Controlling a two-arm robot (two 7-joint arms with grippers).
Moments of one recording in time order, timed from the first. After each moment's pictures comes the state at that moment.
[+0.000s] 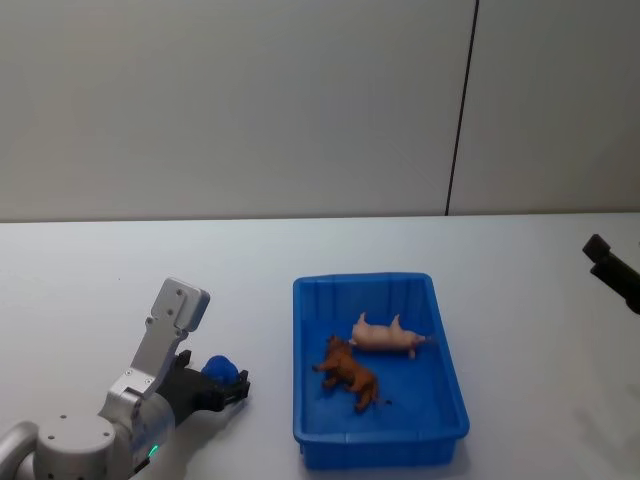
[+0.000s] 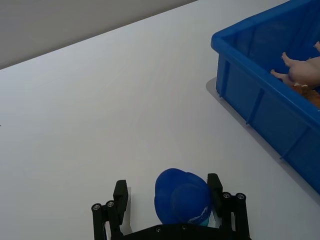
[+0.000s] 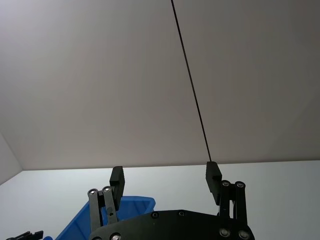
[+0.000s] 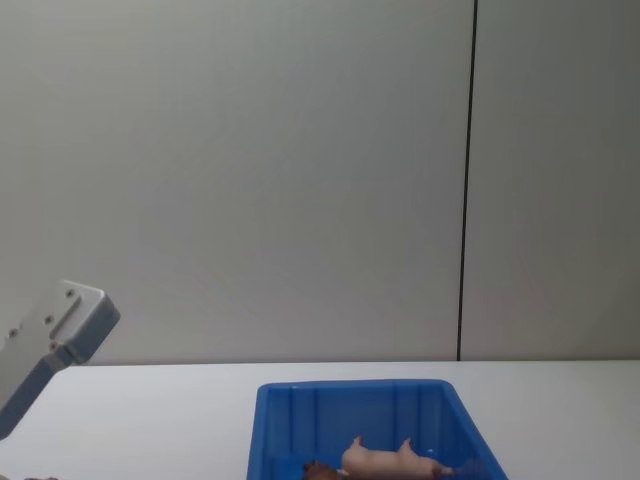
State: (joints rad) left arm -0.22 0.42 0.38 -1.39 -0.33 0.39 -0.06; right arm -0.10 0.44 -0.03 -1.77 0.73 0.01 0.29
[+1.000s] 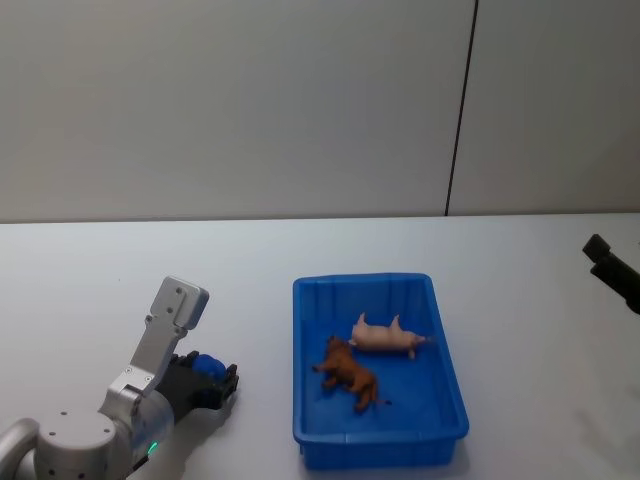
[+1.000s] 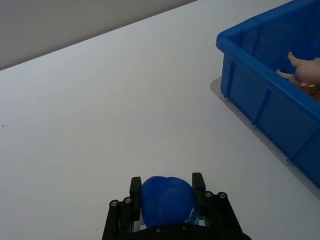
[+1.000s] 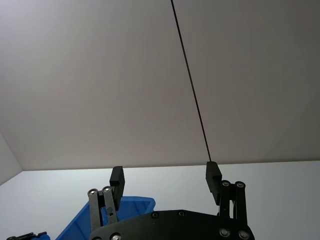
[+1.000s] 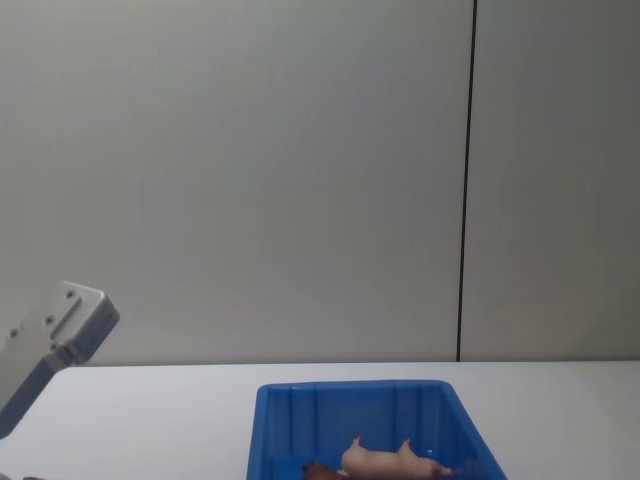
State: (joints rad) left arm -0.23 0.41 0.38 -1.37 -0.32 0.39 -0.07; right arm -0.10 0.44 -0.03 -1.77 0.73 0.01 0.29
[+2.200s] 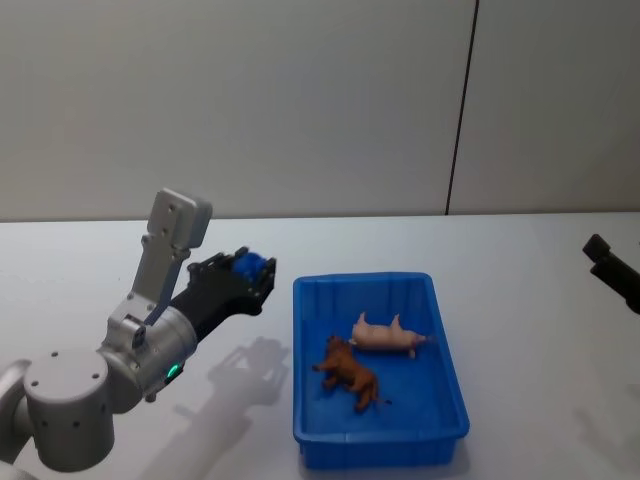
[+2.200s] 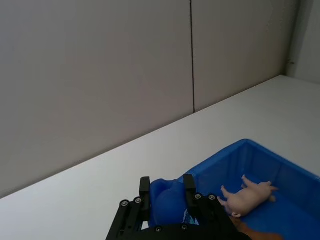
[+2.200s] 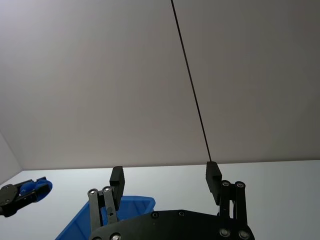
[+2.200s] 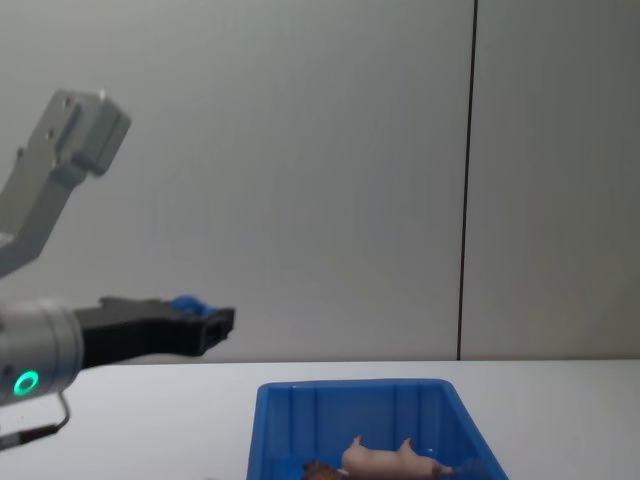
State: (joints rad) left arm -0.28 0.40 0.34 -1.49 -0.36 0.20 -0.20; right arm -0.10 0.44 -0.03 -1.77 0.73 0.01 0.29
